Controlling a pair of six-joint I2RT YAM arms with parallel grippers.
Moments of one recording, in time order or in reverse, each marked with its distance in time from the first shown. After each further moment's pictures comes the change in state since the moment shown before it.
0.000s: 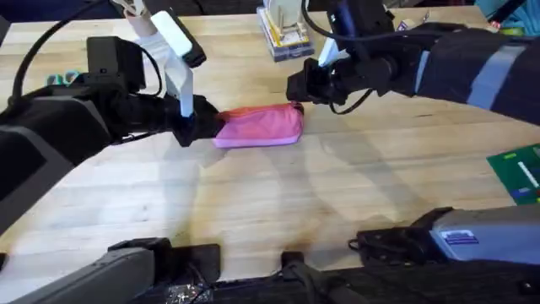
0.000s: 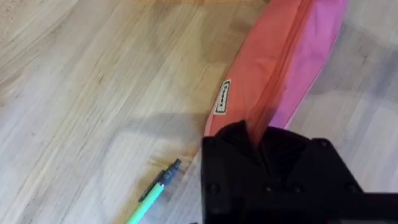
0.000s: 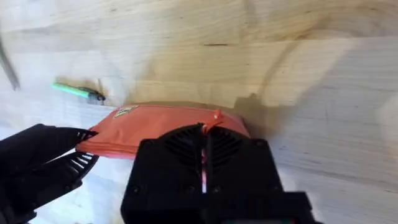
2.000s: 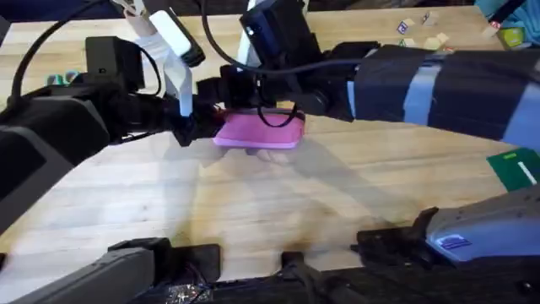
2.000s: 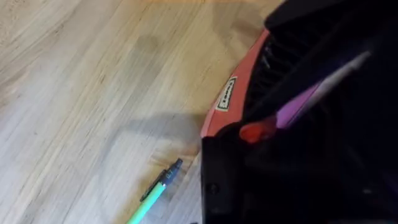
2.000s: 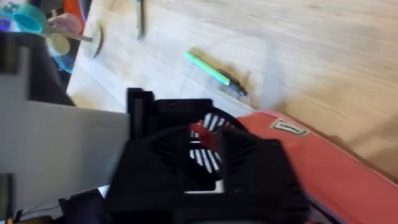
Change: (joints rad) left arm 0.005 0.000 0.000 0.003 0.001 0.000; right arm 0.344 0.133 0.119 0.347 -0.062 0.042
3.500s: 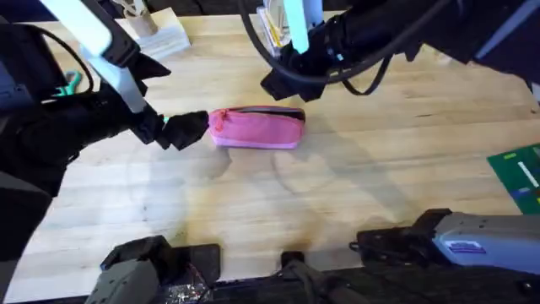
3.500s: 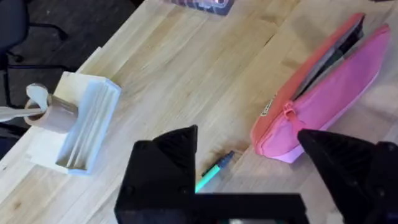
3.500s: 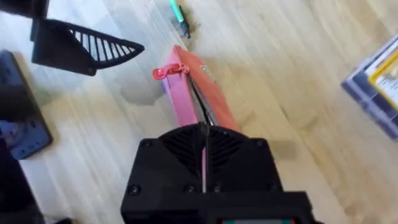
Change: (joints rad) left arm 0.175 -0.375 0.000 -0.053 0.013 0.000; right arm -0.163 -0.229 0.211 -0.699 -0.029 -0.982
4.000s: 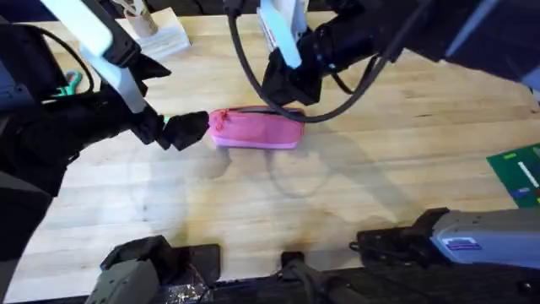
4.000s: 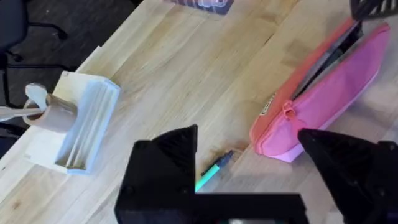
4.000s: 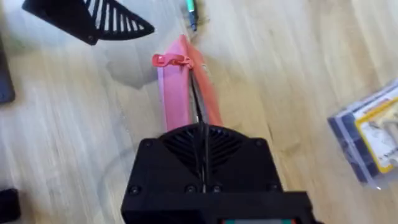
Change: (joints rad) left arm 0.001 -0.001 0.000 -0.003 0.000 0.000; right arm 0.000 0.060 0.000 0.007 -0.034 -0.297
